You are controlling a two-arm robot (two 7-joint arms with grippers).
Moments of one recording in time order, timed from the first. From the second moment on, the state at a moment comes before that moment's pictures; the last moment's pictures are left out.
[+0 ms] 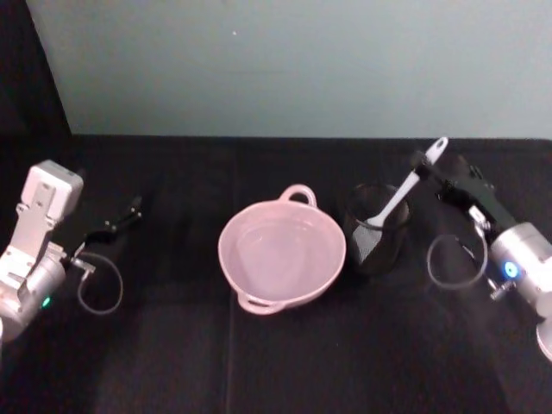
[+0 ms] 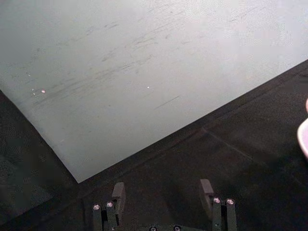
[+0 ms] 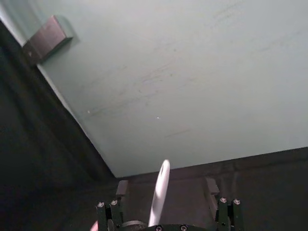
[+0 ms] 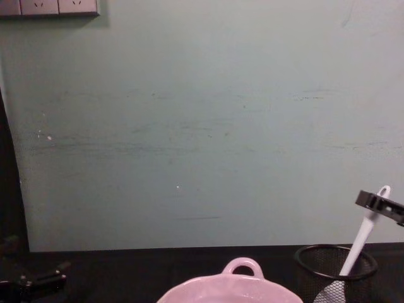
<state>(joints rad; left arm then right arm) -0.20 0.60 0.45 -1.41 -0.25 -0.12 0.03 0.22 0.38 -0.22 -1.34 0.82 -0.04 0.30</state>
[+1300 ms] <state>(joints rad) -0.20 0.60 0.45 -1.41 -0.25 -0.12 0.03 0.31 0.31 -0.22 -1.22 0.95 0.02 0.35</state>
